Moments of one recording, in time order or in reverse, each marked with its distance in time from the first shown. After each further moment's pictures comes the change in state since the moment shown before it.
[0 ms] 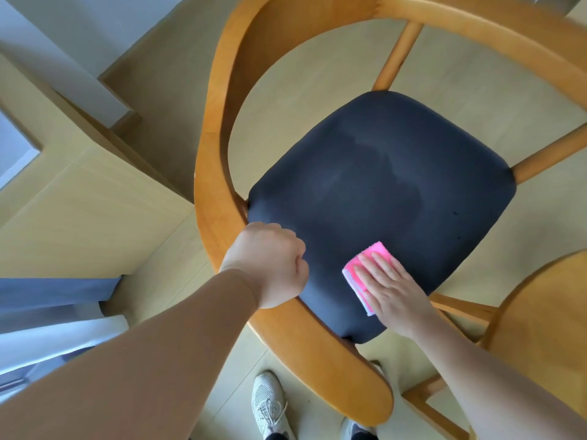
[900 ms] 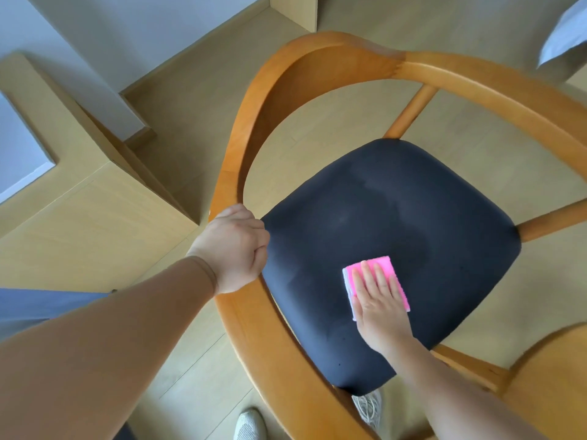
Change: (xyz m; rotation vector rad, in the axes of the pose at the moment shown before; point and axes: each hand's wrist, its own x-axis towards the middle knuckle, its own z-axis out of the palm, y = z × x) left_hand 0.030 -0.094 -0.001 -0.111 0.232 0.068; right_hand 0.070 -0.002 -0.022 0.061 0.009 0.378
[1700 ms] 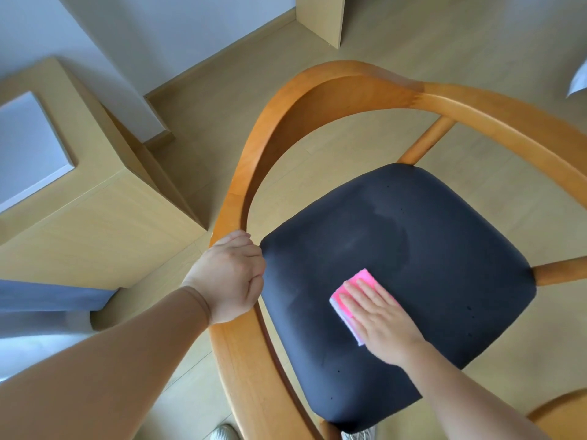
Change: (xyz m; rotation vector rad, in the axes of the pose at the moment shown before) left_hand -0.003 0.004 -0.001 -0.065 0.083 -0.071; right_hand 0.046 0.039 -0.015 -0.185 -0.047 -0.604
